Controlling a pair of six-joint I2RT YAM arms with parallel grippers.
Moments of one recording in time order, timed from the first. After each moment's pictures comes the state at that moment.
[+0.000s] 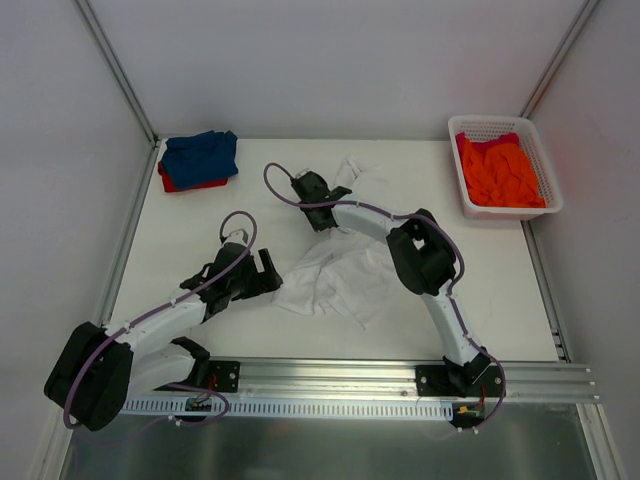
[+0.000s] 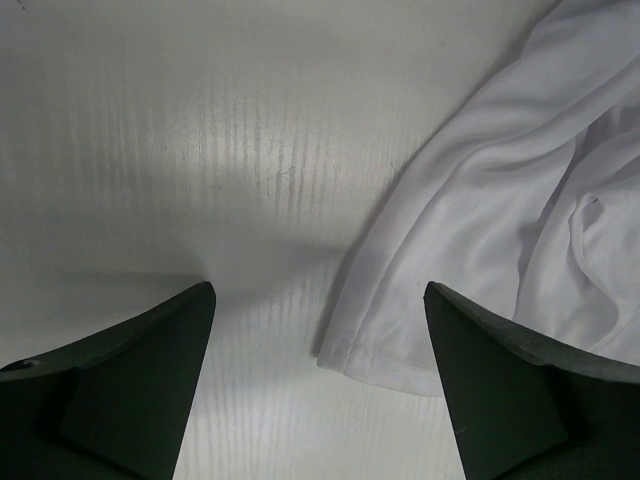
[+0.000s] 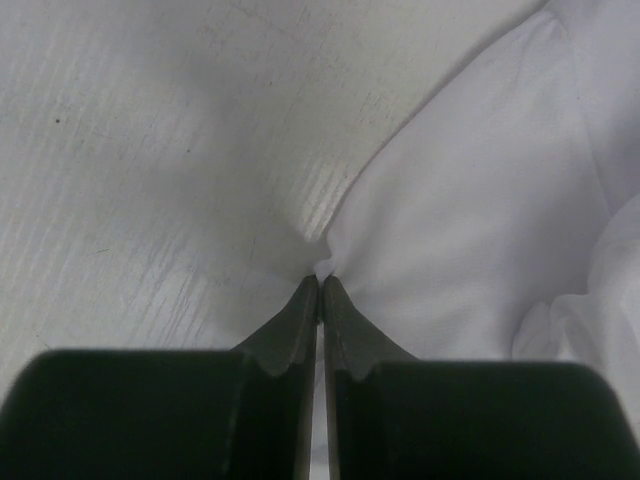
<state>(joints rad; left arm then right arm) -0.51 1.08 0.39 -0.14 -0.05 -0.72 0.77 2.29 1.80 -0.53 0.33 0.09</state>
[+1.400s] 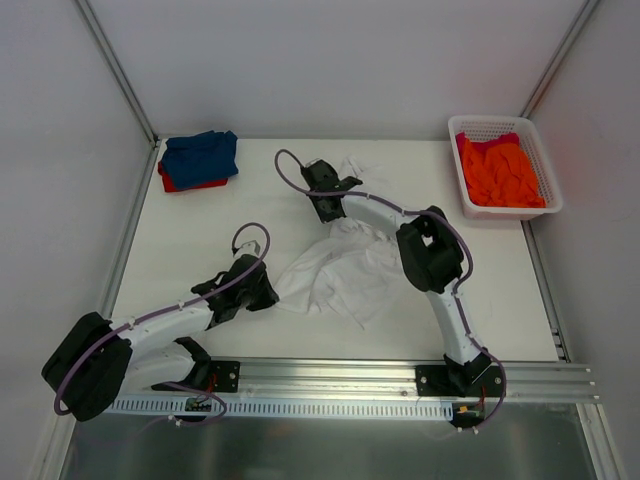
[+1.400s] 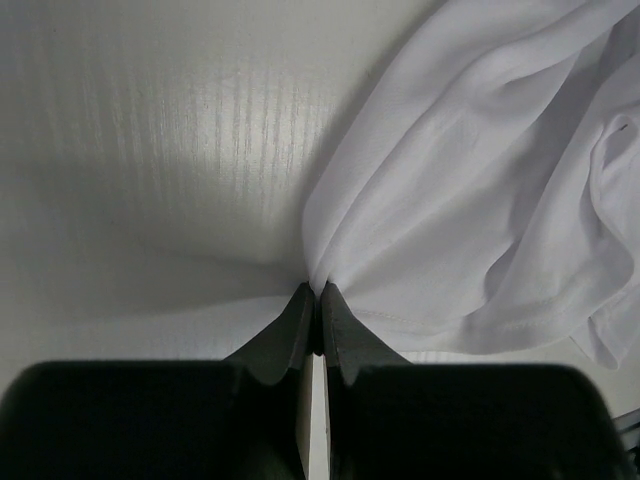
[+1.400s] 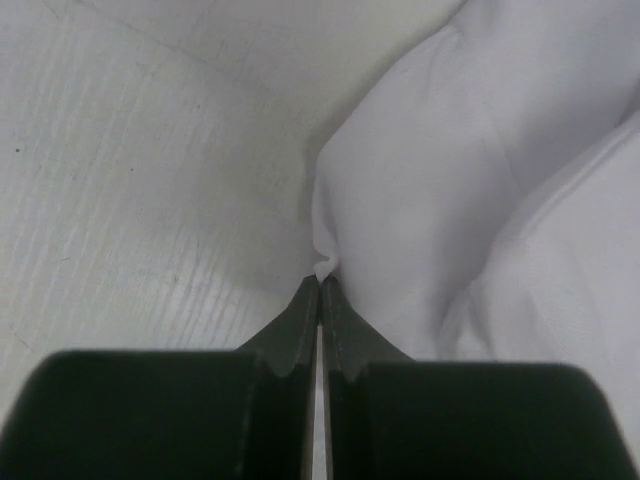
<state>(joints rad) -0.68 1.09 0.35 -0.13 -0.10 -0.85 0.72 2.26 1.83 -0.57 0.30 0.11</state>
